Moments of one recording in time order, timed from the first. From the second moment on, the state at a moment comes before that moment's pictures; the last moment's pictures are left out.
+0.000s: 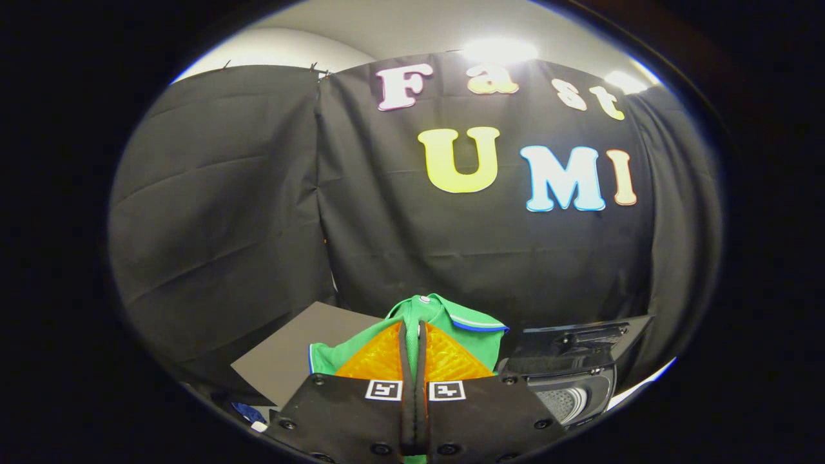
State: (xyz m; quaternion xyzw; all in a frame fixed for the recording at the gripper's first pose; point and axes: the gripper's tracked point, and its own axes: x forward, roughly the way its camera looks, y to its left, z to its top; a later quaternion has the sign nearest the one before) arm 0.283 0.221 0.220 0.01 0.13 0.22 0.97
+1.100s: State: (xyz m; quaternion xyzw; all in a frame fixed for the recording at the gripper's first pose) arm 0.330 -0.038 0.188 0.06 0.14 0.09 0.98
